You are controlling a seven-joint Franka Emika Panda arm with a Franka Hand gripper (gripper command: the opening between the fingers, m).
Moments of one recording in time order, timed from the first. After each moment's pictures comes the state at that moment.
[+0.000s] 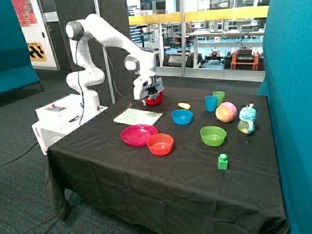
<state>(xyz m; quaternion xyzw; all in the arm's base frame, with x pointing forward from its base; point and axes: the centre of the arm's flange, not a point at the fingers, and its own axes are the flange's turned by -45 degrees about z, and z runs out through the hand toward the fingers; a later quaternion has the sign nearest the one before) 0.542 -0.067 0.368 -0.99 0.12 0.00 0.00</state>
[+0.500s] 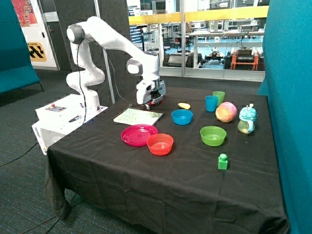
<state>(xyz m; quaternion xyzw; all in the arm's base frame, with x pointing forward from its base) 0.568 -0.090 0.359 -0.99 0.11 0.00 0.00</state>
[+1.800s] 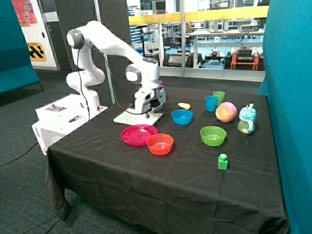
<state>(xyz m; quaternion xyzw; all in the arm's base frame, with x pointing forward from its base) 0.592 -0.150 0.336 -0.99 0.12 0.00 0.00</state>
